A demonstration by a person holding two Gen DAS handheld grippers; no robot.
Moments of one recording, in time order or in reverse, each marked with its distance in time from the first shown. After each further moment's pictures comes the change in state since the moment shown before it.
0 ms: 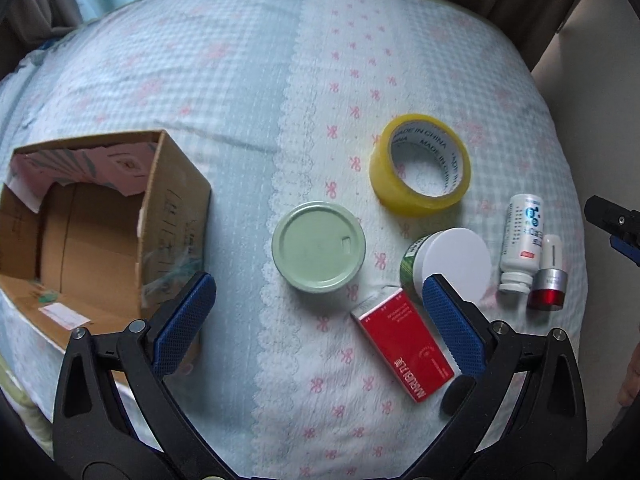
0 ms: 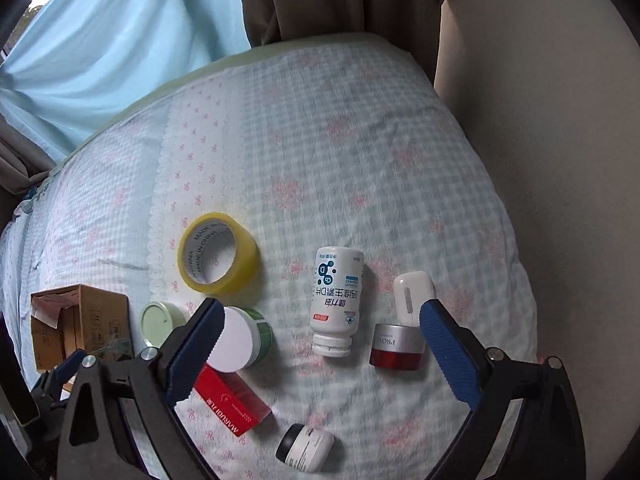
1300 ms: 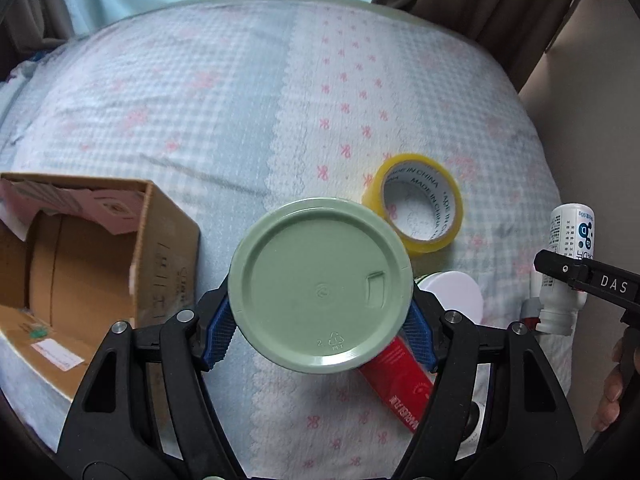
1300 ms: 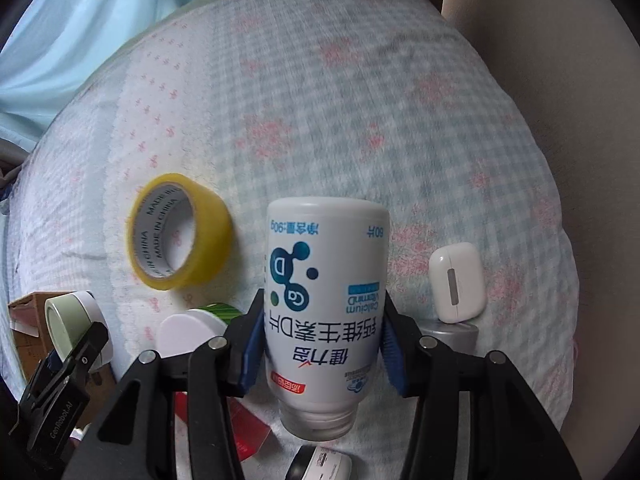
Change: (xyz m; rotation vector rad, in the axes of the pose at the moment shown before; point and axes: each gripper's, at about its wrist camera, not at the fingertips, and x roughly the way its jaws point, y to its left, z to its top) left arm -0.023 0.008 0.020 0.021 -0.107 -0.059; right arm 0.052 0.016 -0.005 0.048 0.148 -0.029
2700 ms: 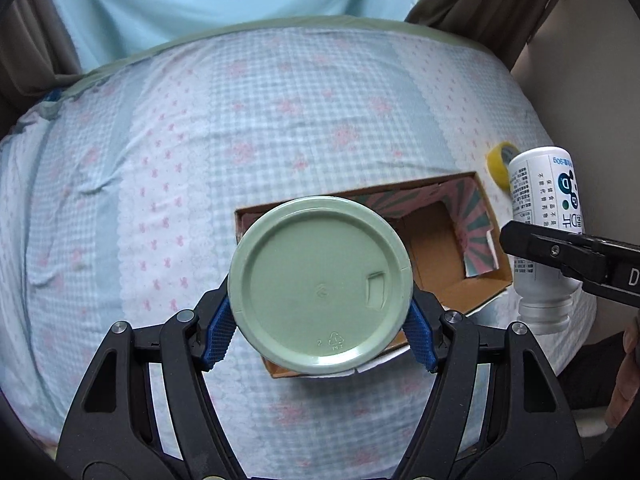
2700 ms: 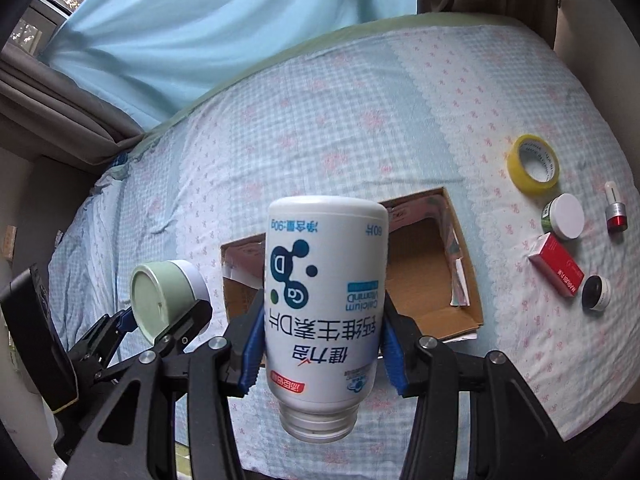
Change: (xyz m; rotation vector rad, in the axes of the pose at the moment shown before) left arm -0.132 0.348 0.046 0.252 0.097 -0.064; right arm -0.121 0.389 -0.116 -0.024 -0.037 0.238
